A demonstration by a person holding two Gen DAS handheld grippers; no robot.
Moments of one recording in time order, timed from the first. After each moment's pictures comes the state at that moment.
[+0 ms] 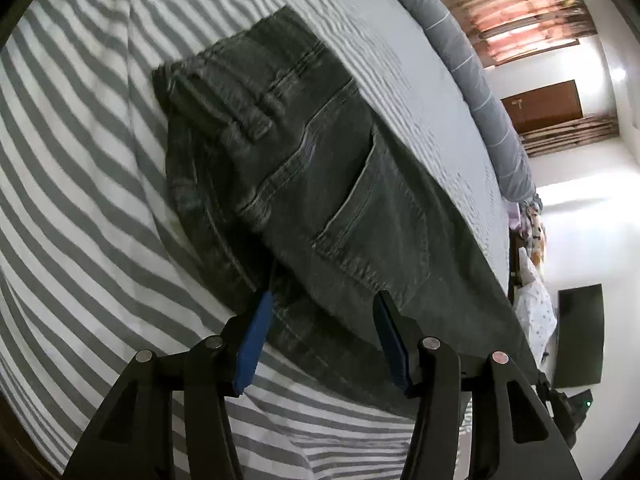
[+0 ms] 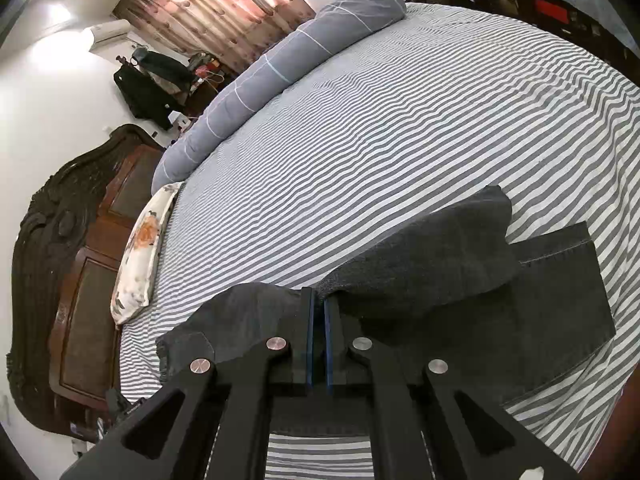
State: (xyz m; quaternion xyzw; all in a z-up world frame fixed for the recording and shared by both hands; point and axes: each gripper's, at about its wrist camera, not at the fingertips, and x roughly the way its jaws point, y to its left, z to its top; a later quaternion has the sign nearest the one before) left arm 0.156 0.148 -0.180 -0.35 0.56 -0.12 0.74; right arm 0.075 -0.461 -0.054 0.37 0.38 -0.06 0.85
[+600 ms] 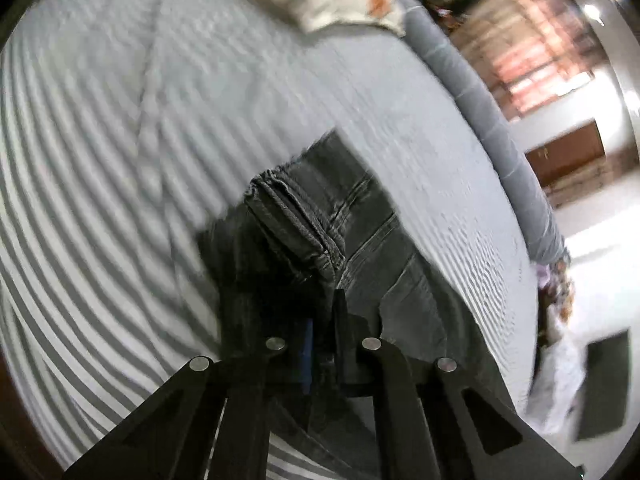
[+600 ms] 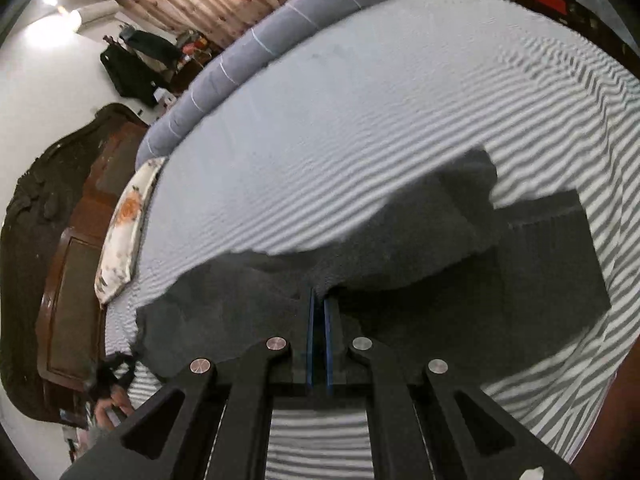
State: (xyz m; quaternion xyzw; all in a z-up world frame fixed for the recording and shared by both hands) left arm 0.204 0.186 -0.144 -0.32 0.48 -0.03 0.82; right arm 0.057 -0.450 -0.092 0.35 0.44 -0.06 0.82
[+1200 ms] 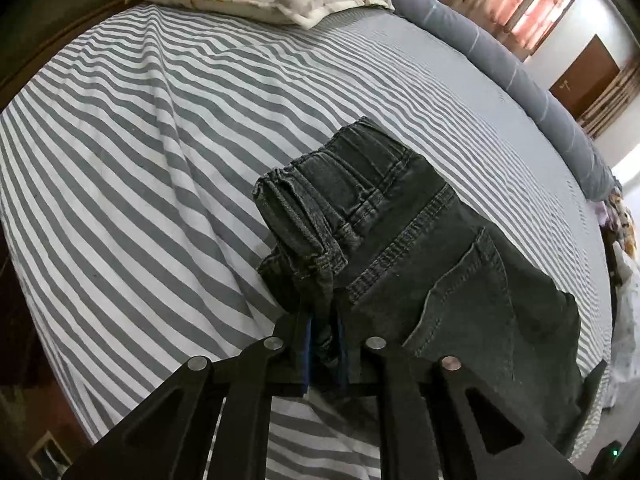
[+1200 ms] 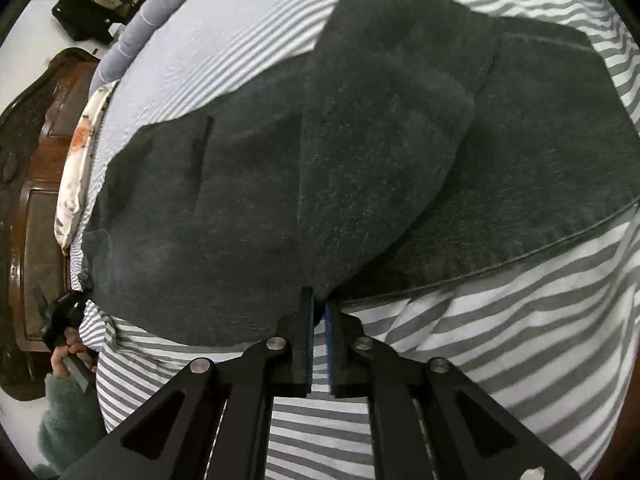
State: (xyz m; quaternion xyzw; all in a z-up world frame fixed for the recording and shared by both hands) left arm 0.201 0.195 -0.174 -0.18 0.52 0.01 0.84; right arm 0.035 -0.424 -0.208 0.36 0.57 -0.05 0.74
